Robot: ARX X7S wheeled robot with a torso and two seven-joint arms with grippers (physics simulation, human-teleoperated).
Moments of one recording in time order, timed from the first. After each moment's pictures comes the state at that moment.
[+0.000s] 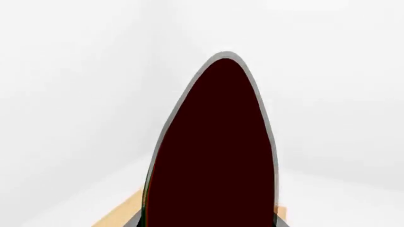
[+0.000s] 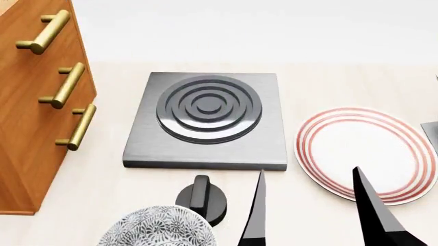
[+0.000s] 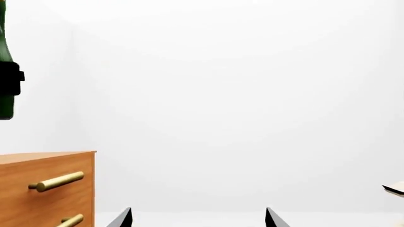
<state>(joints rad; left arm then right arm) -1.77 -0.28 0.34 -1.06 -0.33 -0.55 -0.29 0.02 0.61 -0.31 -0.91 0.47 0.21 0.61</state>
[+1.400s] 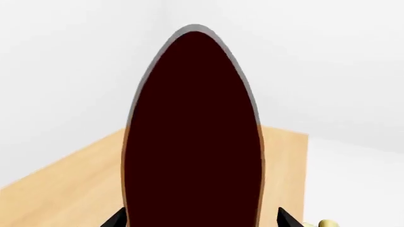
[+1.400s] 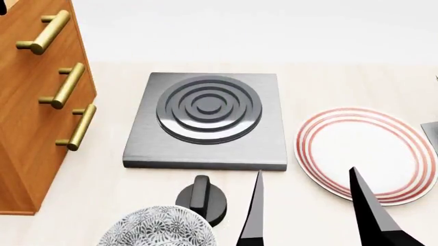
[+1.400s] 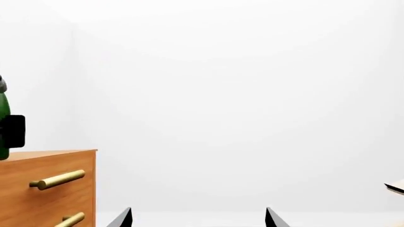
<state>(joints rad) -1.51 -0.31 0.29 -0.91 -0.39 -0.57 -0.38 0.03 0.62 -0.33 -0.89 0.46 0.19 0.62</state>
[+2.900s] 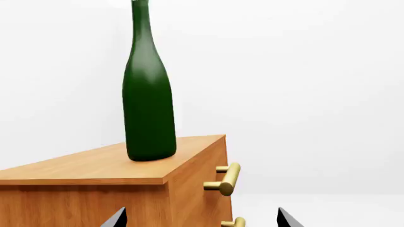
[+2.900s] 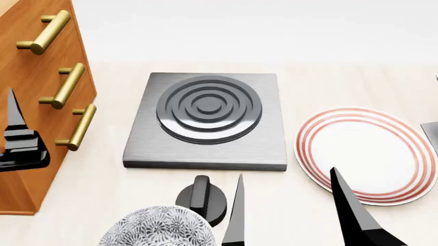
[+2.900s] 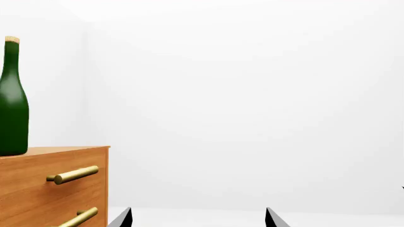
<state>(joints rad) -0.45 -0.53 0.29 0.53 -0.43 -0.50 -0.68 0.06 0.61 -0.40 -0.90 0.44 0.21 0.62</state>
